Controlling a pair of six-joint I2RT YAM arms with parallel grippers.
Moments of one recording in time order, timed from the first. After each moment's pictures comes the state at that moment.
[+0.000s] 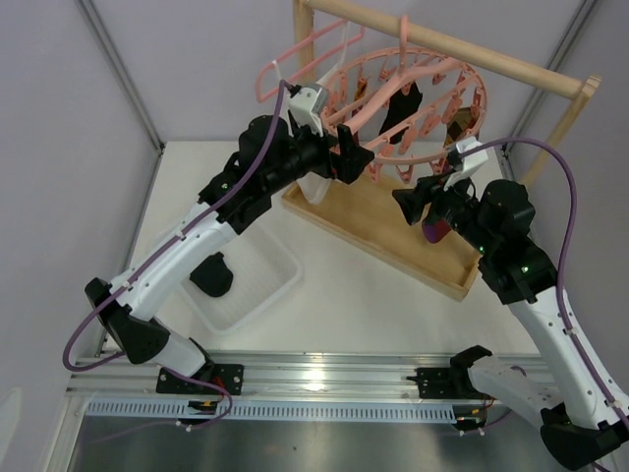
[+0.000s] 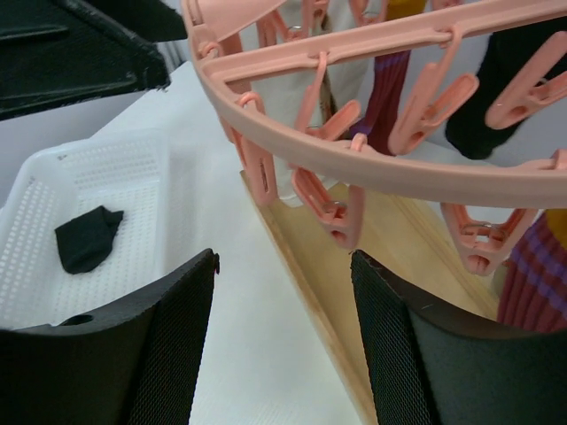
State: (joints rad) left arm -0.75 1.50 1.70 -0.26 0.07 -0.30; right arm 0.43 0.92 1.19 -0.35 -0.18 0.08
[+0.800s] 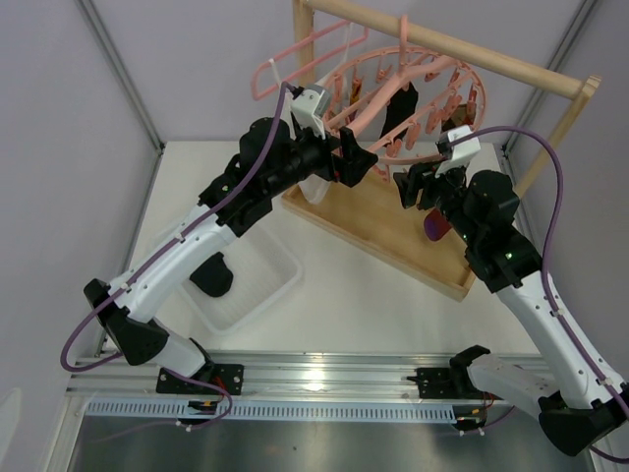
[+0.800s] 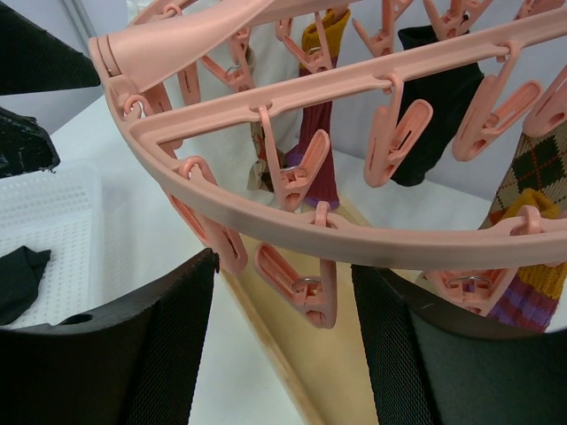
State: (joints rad) left arm -0.78 1.49 1.70 -0.26 0.07 -0.30; right arm 0.48 1.00 1.20 -0.23 0.02 0.01
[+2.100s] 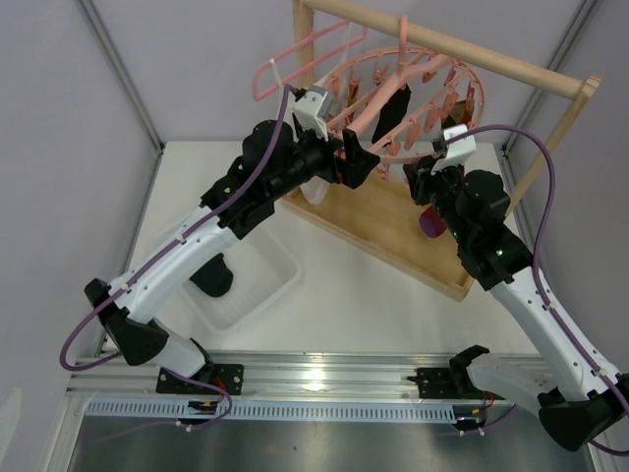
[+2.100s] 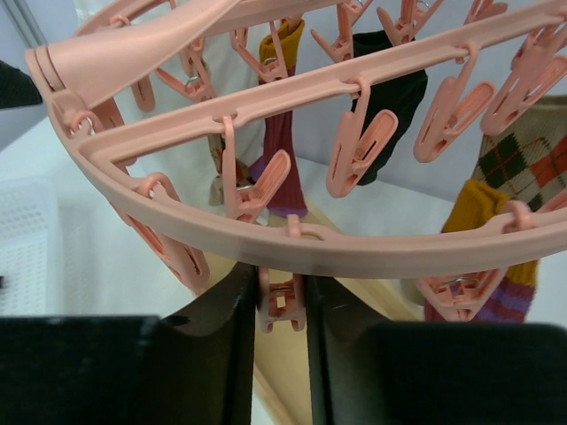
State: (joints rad) left arm -0.80 1.49 1.70 -0.26 0.04 -0.30; right arm 0.50 1.03 1.17 -0.16 0.13 -0.03
